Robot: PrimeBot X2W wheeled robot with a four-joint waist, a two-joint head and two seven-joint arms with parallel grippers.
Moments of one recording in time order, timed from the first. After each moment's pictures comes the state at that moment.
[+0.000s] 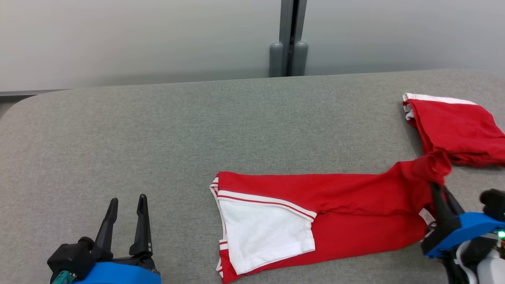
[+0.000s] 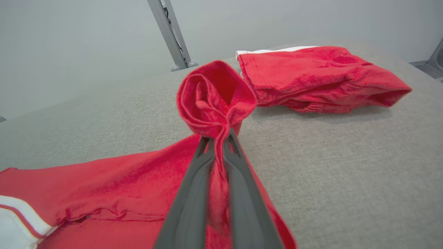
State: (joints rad) left arm 0.02 0.25 -0.24 0.13 -0.58 0.01 -0.26; right arm -0.16 -0.12 -0.21 0.32 0.30 0.13 0.06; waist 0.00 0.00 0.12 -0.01
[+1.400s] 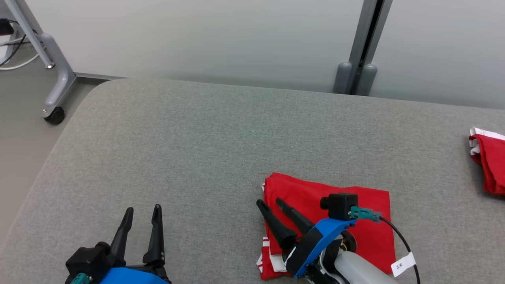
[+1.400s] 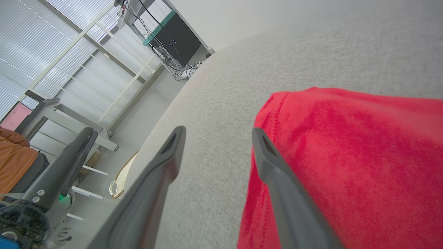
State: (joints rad) left arm 0.02 0.25 -0.29 0.17 -0.57 0.02 -0.25; right arm -0.45 -0.05 0.74 0.66 0.99 0.13 -0.18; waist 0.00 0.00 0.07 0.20
